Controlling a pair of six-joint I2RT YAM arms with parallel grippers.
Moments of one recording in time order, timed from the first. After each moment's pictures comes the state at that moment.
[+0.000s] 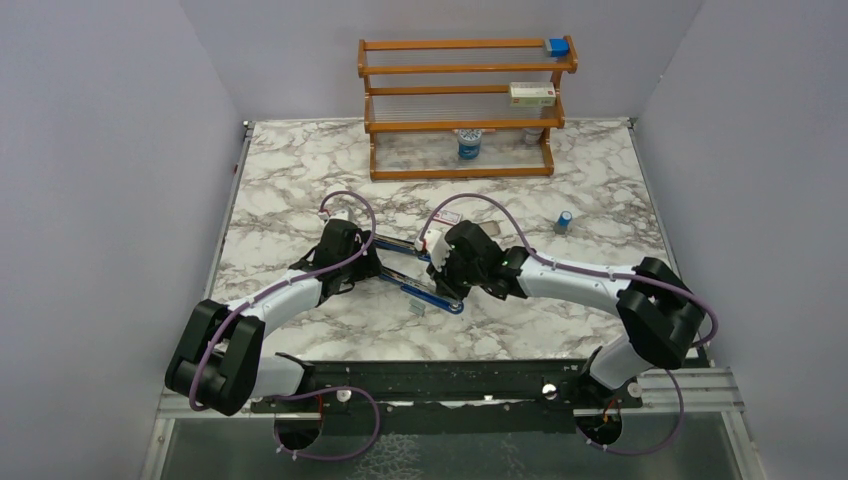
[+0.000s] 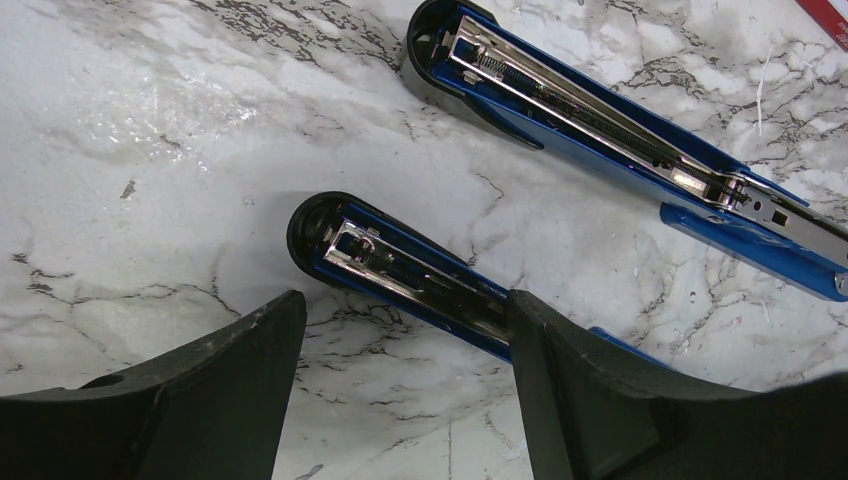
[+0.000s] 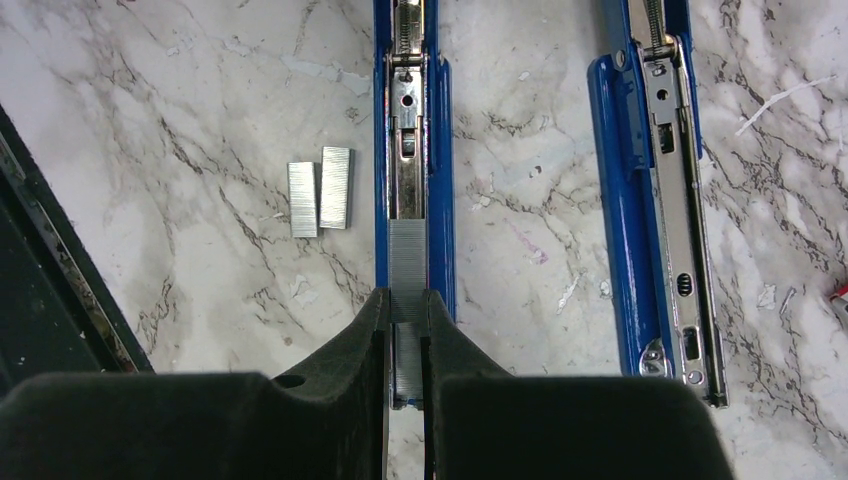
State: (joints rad) left arm -0.39 1.29 0.53 -0.05 -0.08 -0.55; right arm 0.90 1.55 0.90 -0.17 -0.18 -0.15
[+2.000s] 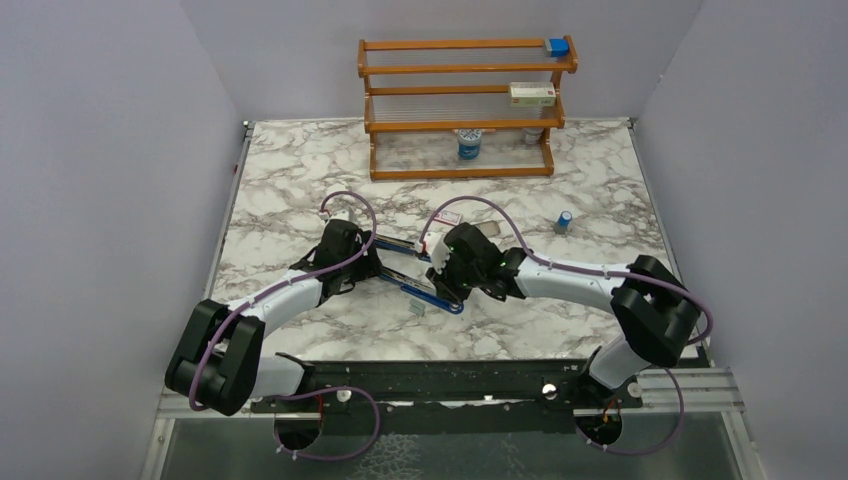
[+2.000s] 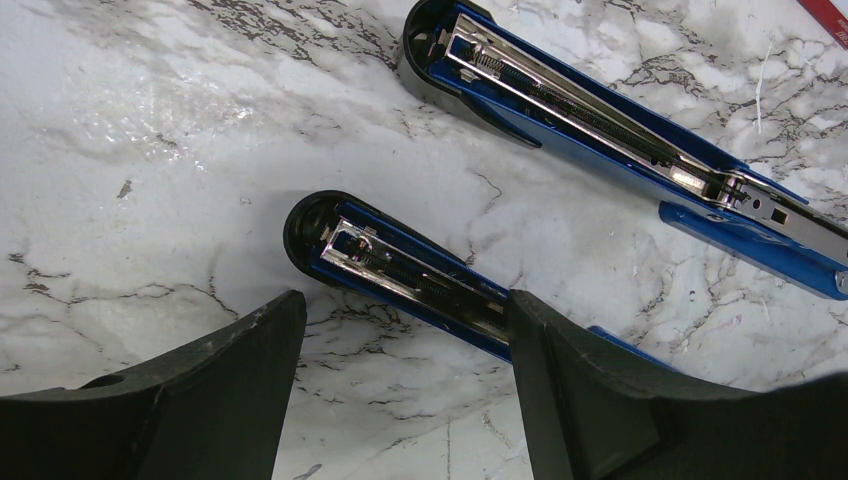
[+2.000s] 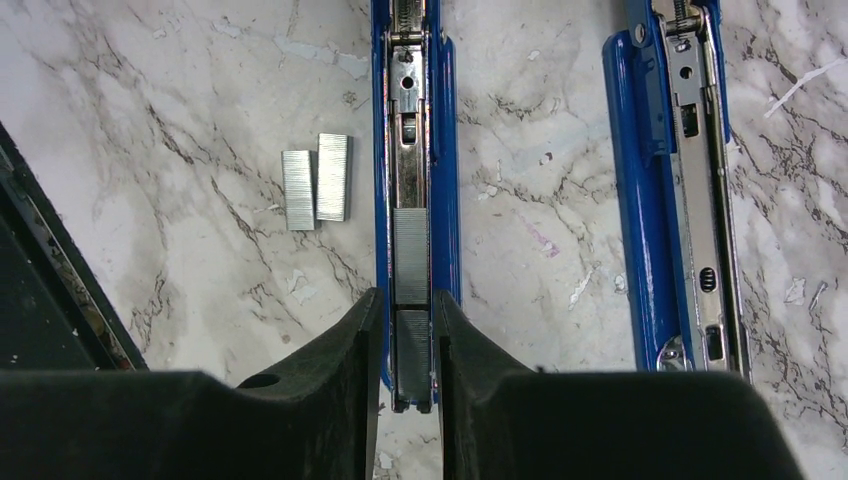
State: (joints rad) left arm -0.40 1.29 0.53 -0.05 -0.08 -0.55; right arm 0.90 1.59 0.90 -0.17 -0.19 -0.14
